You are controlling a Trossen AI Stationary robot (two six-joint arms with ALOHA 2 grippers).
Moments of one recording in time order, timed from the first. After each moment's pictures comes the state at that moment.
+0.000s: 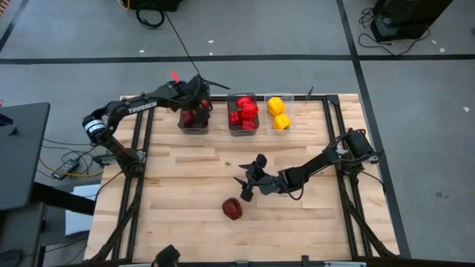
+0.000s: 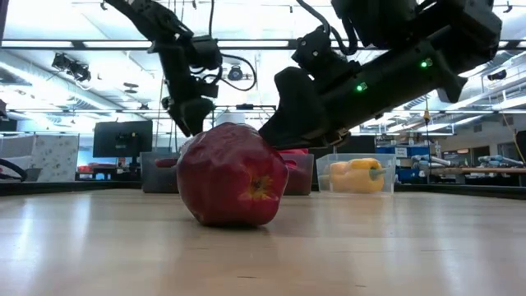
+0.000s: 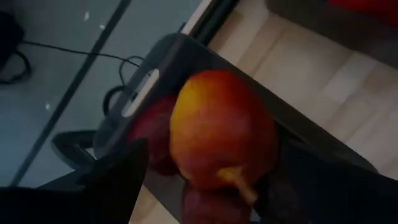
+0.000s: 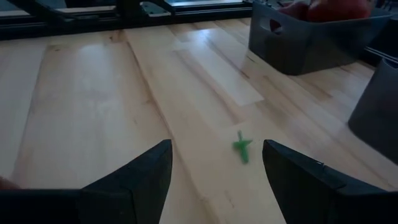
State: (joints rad) left arm 0.65 1.57 1.21 -0.72 -0.30 0.10; right arm 0.29 1.93 0.83 0.62 0.68 0.29
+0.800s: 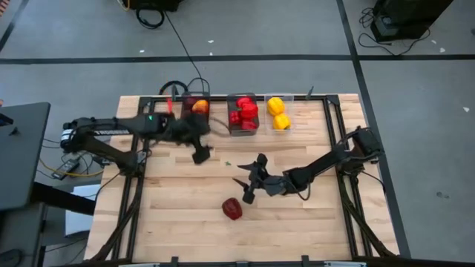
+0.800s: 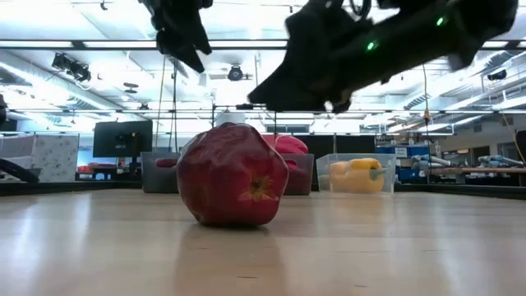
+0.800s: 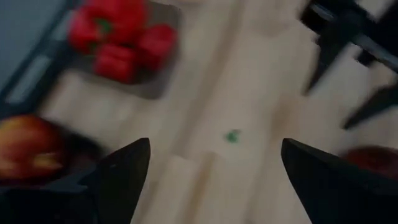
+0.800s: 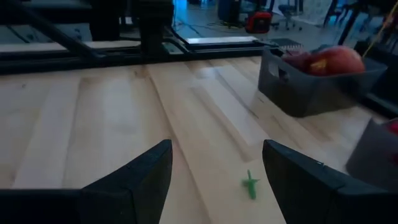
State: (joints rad) left arm 0.06 1.28 1.24 -0.84 -0.22 -0.26; right arm 0.32 1.84 0.83 0.66 0.69 0.18
